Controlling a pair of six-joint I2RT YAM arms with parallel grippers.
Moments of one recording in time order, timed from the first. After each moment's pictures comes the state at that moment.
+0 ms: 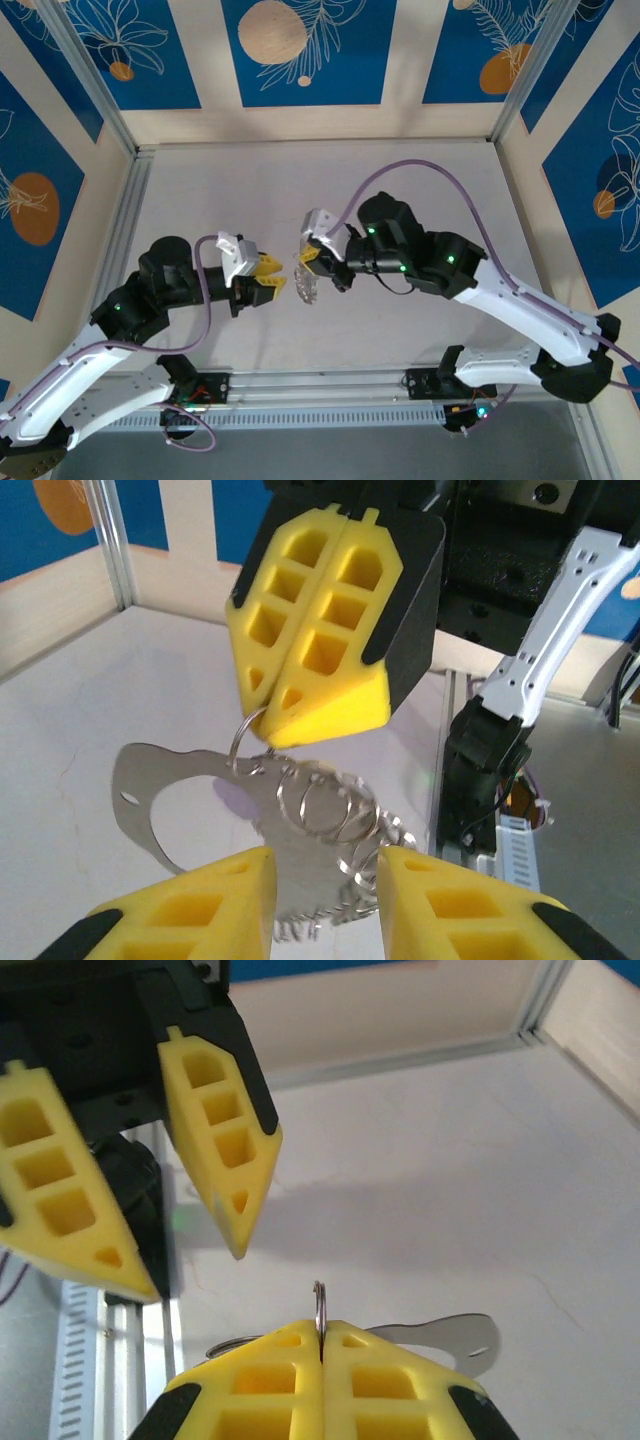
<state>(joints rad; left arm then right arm) -0.80 0.70 0.92 -0.49 0.47 0.05 1.05 1.19 1.40 -0.75 -0.17 -0.16</state>
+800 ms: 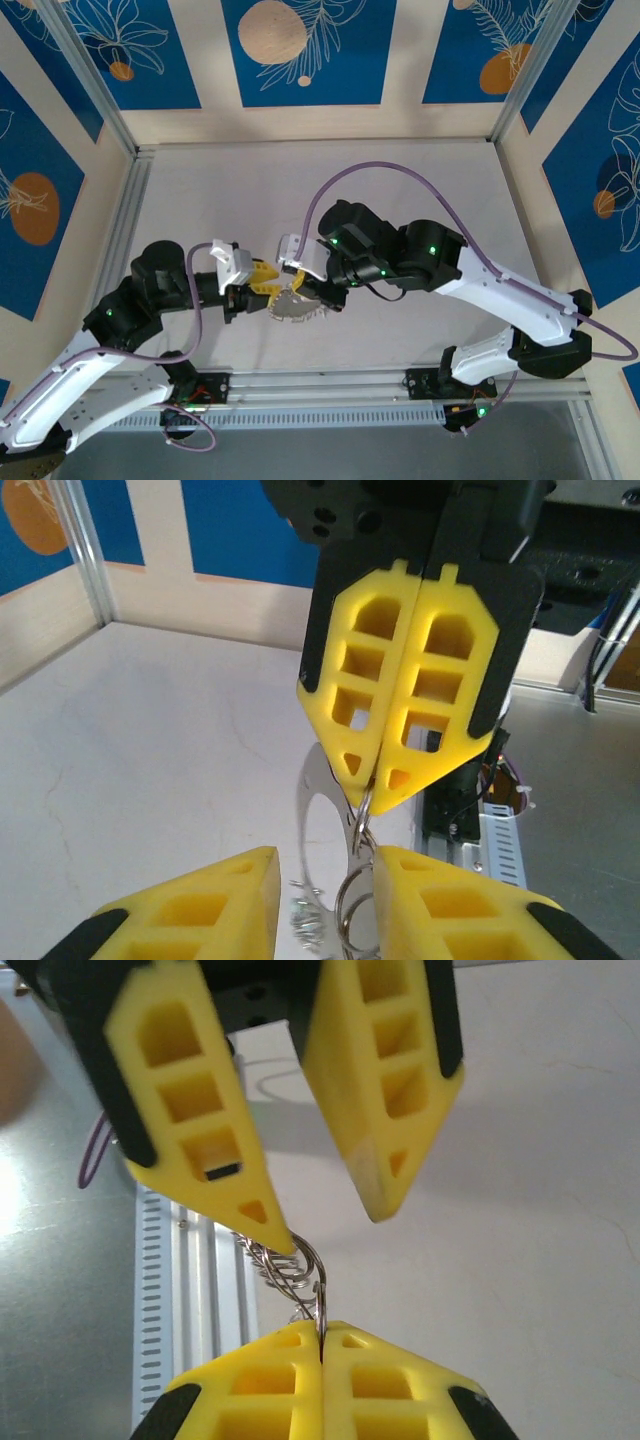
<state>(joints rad) -0.80 0.67 0.92 -0.51 0.53 0.09 1.20 1.35 1.70 -1.11 -0.16 -0.18</state>
